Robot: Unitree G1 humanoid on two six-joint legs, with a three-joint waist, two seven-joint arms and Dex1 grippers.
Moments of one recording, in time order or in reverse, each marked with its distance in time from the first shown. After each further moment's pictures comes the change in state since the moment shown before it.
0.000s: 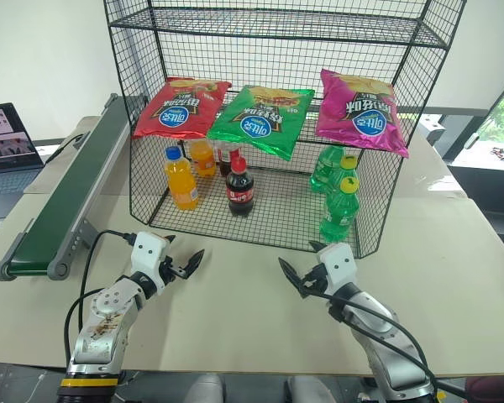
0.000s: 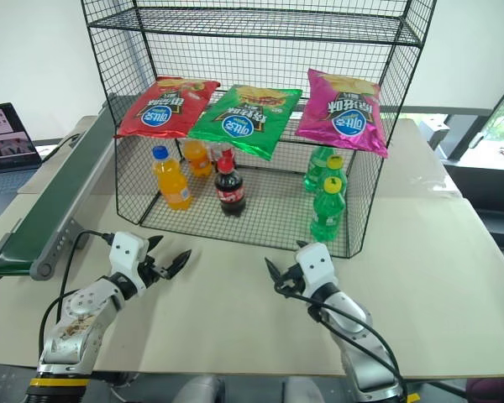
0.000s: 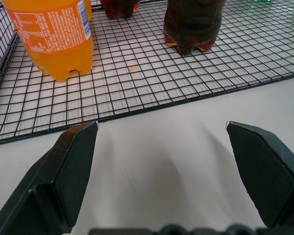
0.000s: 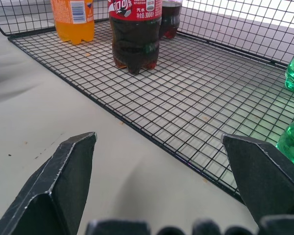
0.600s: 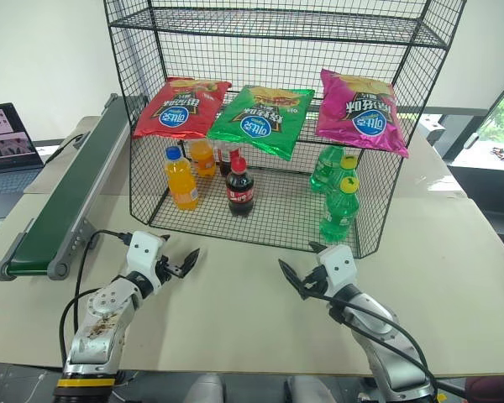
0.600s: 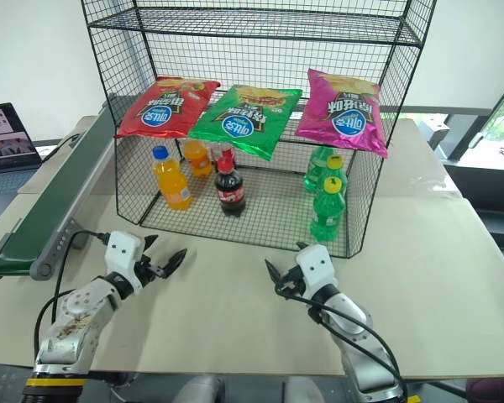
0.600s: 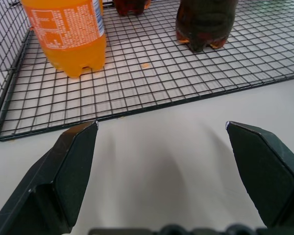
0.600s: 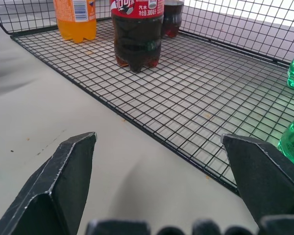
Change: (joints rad) left arm 0.002 0.016 0.011 -0.002 0.009 0.011 0.033; right arm 0.008 -0.001 -0.001 0.011 0.000 -0.020 0.008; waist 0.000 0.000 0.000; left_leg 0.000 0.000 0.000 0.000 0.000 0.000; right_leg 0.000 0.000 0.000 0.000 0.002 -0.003
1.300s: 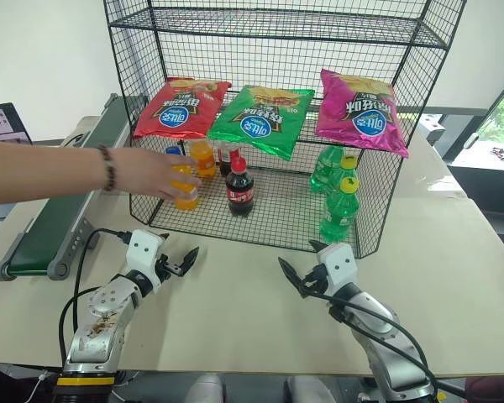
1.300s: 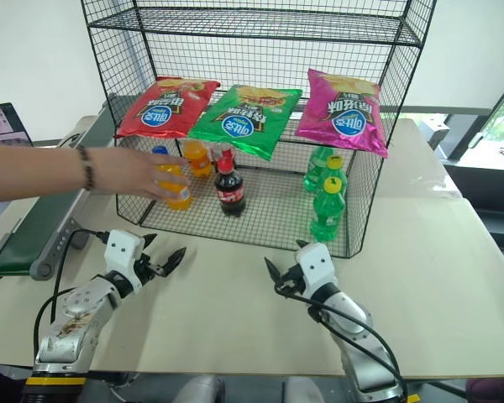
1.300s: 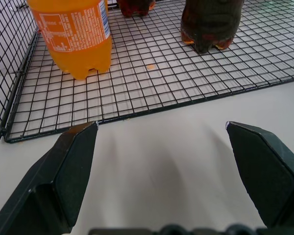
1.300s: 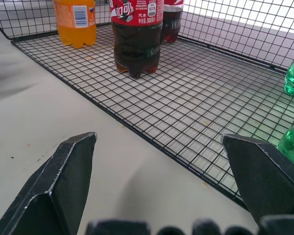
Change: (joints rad) left arm -0.010 0.003 0.000 0.000 -0.001 0.000 0.003; right arm -0.006 0.002 0.001 -0.012 0.000 0.002 -0.004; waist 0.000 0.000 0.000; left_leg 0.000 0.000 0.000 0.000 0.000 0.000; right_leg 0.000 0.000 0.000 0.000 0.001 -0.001
